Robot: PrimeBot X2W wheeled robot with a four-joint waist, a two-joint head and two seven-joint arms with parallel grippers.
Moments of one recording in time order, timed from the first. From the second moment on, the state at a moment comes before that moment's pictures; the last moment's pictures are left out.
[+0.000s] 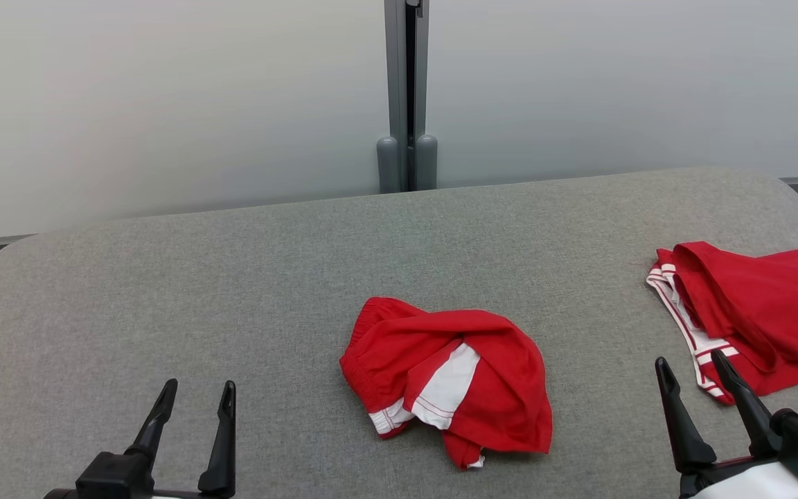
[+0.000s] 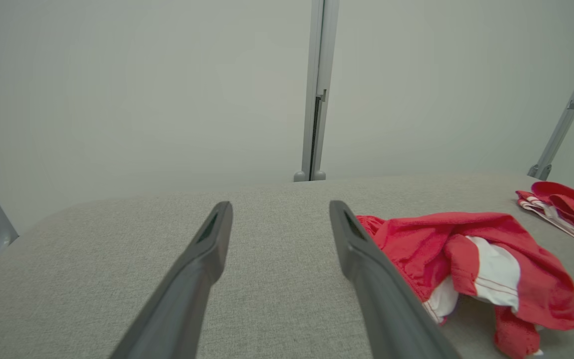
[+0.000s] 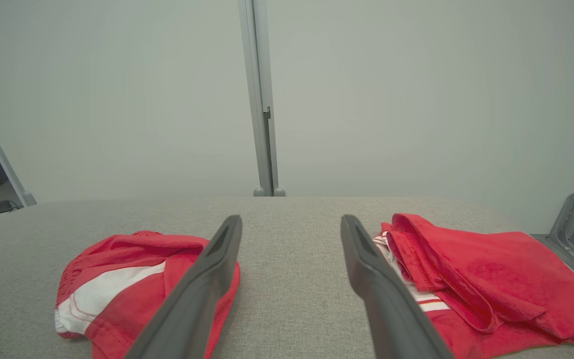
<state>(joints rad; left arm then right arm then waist) 0.15 0.25 -0.24 -0.06 -0.35 0.15 -0.16 0.13 -0.18 0.08 -0.04 0.24 0.13 -0.05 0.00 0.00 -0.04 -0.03</state>
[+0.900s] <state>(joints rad) 0.05 0.25 -0.31 -0.06 -0.33 0.14 -0.13 0.02 -0.23 0.46 0.09 0.27 0.13 -0.01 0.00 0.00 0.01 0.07</state>
